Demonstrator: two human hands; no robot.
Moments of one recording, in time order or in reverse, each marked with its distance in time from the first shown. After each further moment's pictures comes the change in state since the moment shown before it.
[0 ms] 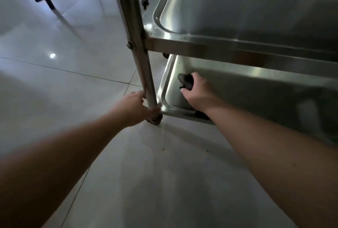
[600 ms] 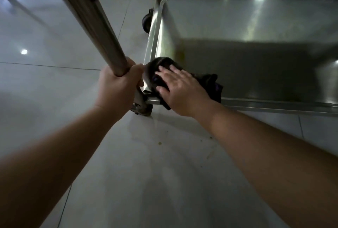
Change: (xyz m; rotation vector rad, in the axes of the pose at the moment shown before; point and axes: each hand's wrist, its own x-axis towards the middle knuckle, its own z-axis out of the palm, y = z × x) left_hand 0.039 0.022 0.029 -1.035 0.327 0.179; right_hand 0.019 0.045 0.094 -0.217 -0.093 -0.327
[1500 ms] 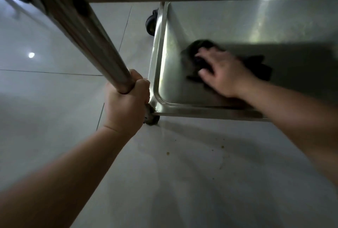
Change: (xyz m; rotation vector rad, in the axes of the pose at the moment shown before) left_hand -0.004 -0.004 0.012 -0.090 0.078 0.033; right_hand 0.026 0.093 -0.050 -0.094 0.086 0.072
